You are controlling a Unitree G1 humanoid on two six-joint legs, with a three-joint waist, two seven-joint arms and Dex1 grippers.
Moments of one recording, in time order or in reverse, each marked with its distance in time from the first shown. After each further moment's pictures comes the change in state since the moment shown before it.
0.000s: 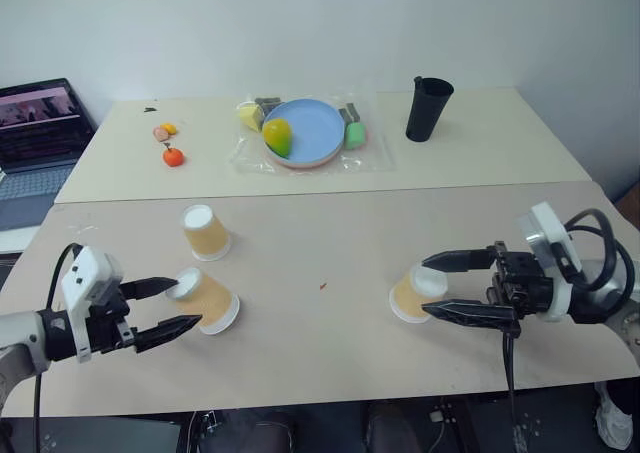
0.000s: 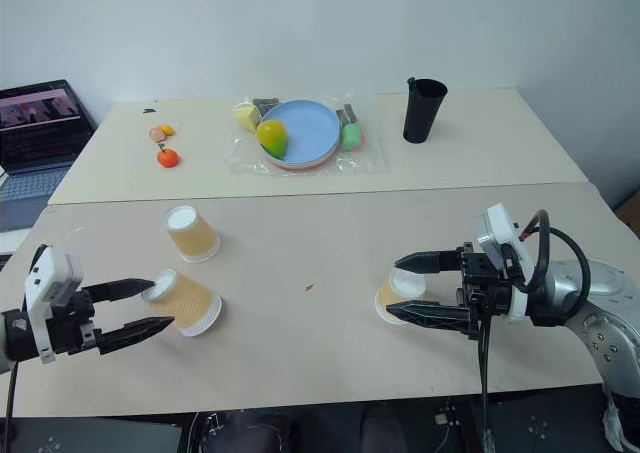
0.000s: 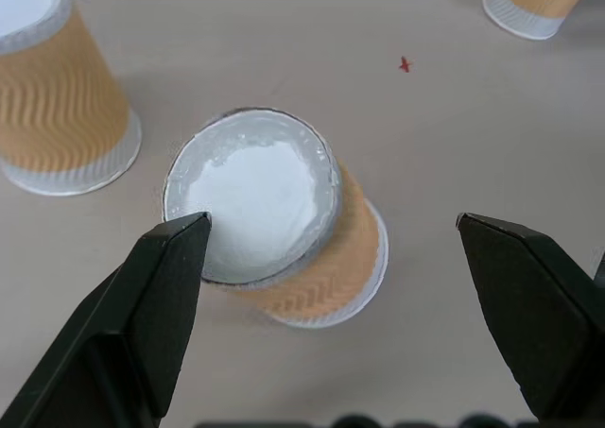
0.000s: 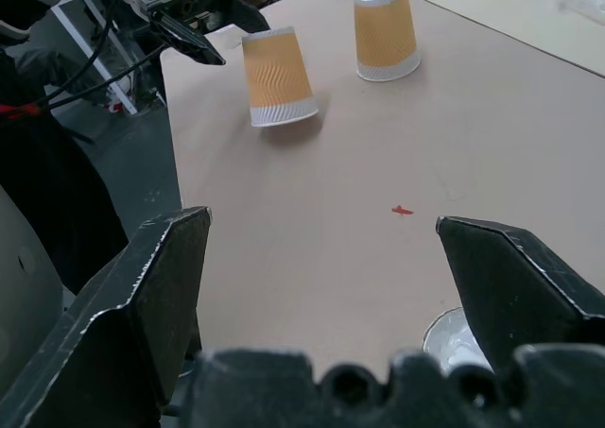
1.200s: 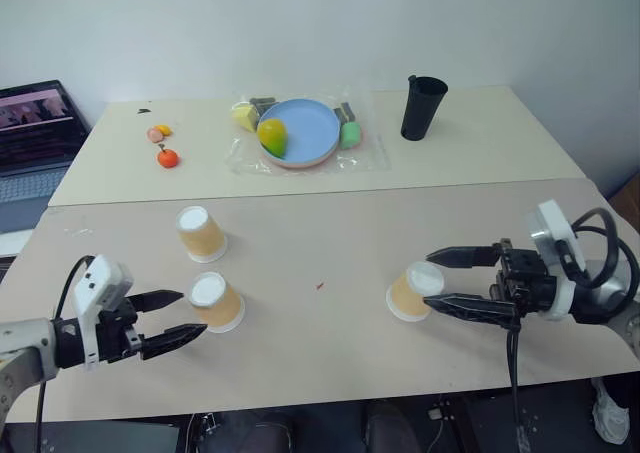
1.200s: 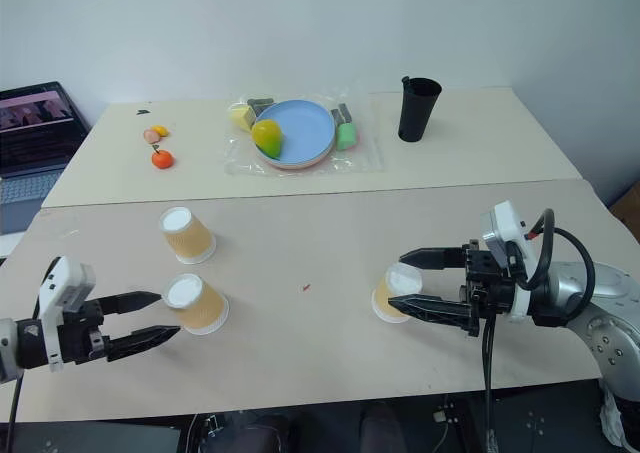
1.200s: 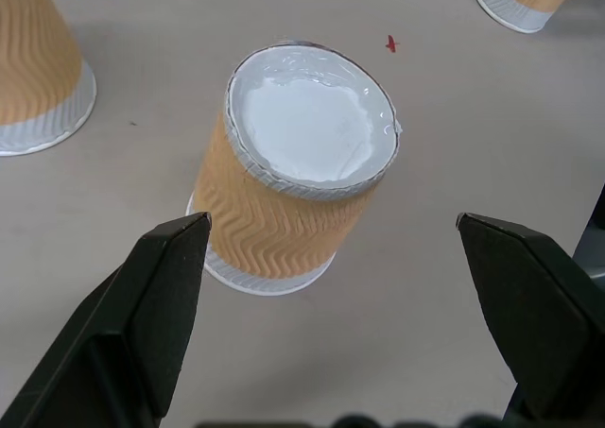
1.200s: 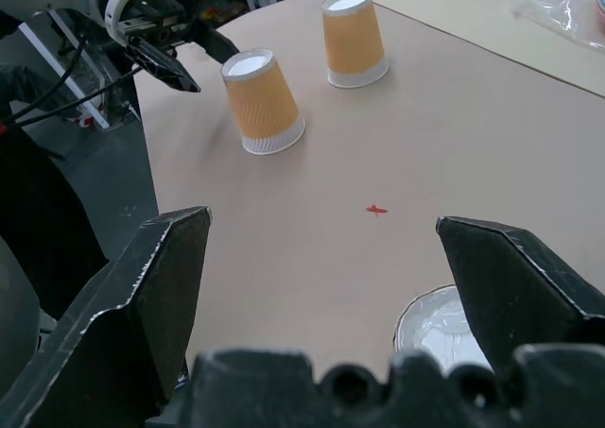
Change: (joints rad) left arm 0.035 0.005 -0.058 0.004 0.002 0.026 0.032; right arm 0.020 0.009 -0.033 -0.017 0.012 0.002 -0.045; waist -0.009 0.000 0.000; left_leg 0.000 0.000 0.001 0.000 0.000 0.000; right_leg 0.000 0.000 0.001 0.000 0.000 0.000
